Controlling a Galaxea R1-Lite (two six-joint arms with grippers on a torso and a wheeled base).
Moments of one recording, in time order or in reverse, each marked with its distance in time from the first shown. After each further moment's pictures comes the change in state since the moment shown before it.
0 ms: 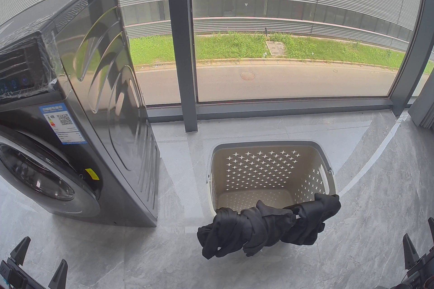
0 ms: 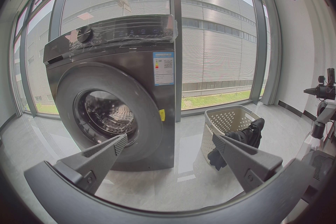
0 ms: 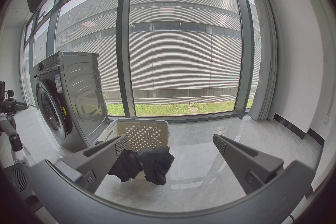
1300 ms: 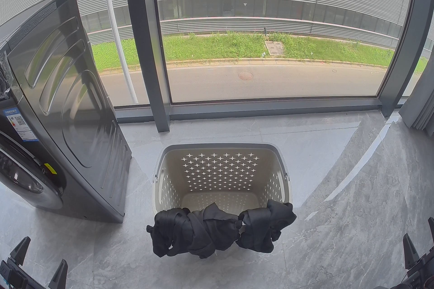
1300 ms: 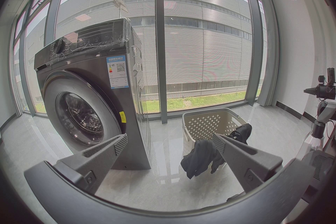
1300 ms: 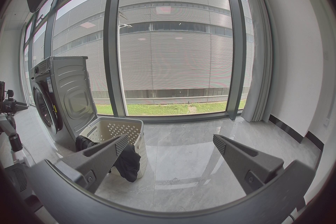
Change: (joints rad) left arm 0.000 0.000 0.000 0.000 0.001 0.004; right arm 0.000 0.000 0.000 0.001 0.000 0.000
